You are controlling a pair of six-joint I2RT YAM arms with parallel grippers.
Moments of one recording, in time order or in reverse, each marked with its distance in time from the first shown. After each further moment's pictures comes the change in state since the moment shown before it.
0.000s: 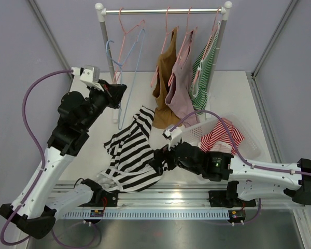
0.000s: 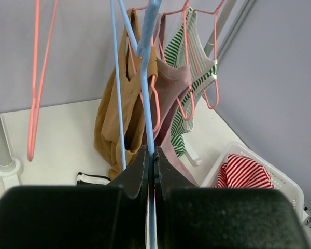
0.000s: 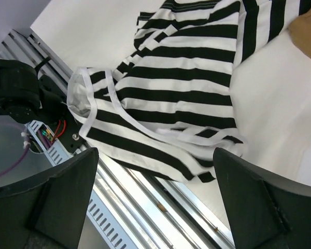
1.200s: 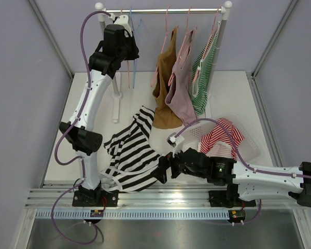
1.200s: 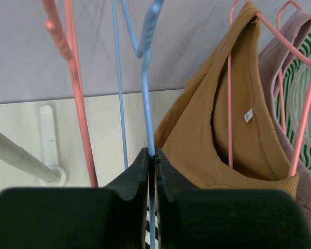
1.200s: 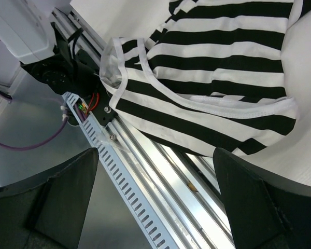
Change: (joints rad) left arm 0.128 1.073 1.238 -0.549 -0.119 0.042; right arm 0.002 -0.113 -0.180 0.100 -0.166 0.129
